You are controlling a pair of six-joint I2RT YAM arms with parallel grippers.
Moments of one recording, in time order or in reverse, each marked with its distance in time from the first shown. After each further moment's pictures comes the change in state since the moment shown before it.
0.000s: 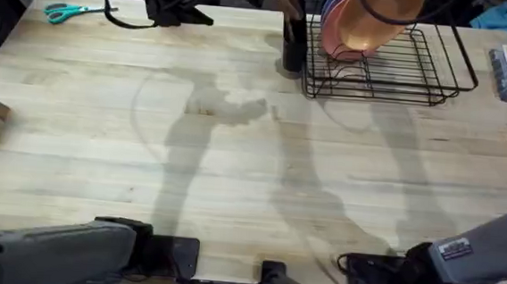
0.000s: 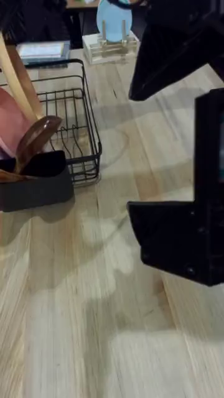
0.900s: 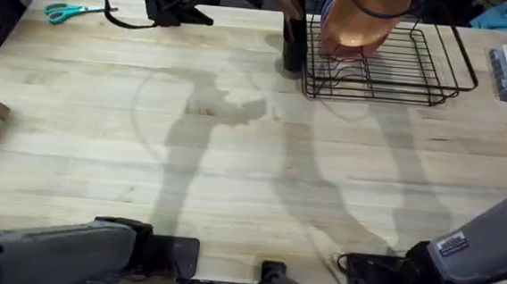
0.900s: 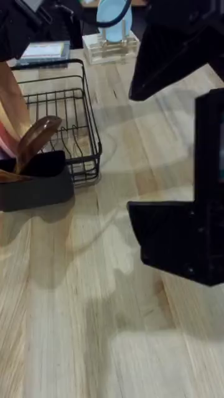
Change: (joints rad) left arm 0.000 0.000 0.000 0.000 0.000 0.000; right arm -0.004 0.080 0.000 0.105 -0.007 0.143
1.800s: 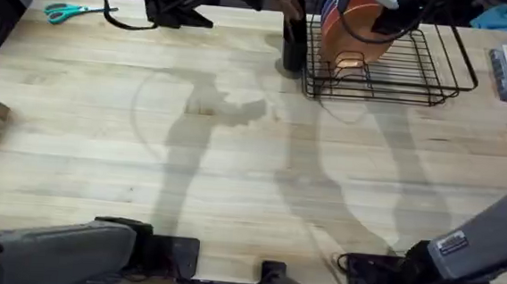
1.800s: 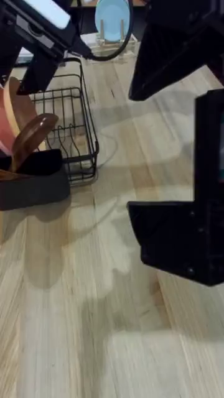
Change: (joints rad) left arm 0.000 0.000 0.000 -0.015 0.000 0.000; right arm -0.013 0.017 -0.128 -0.017 0.000 -0.009
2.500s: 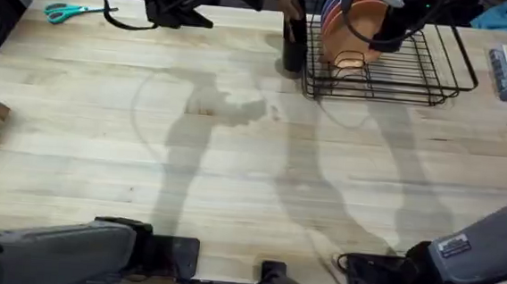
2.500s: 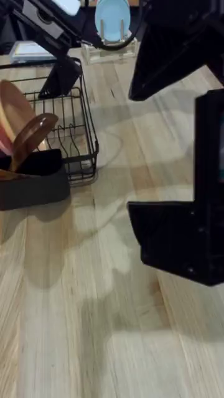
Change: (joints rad) left arm 0.000 0.000 0.000 -0.001 0.000 0.000; right arm 0.001 -0.051 -0.020 -0.022 -0.001 -0.006
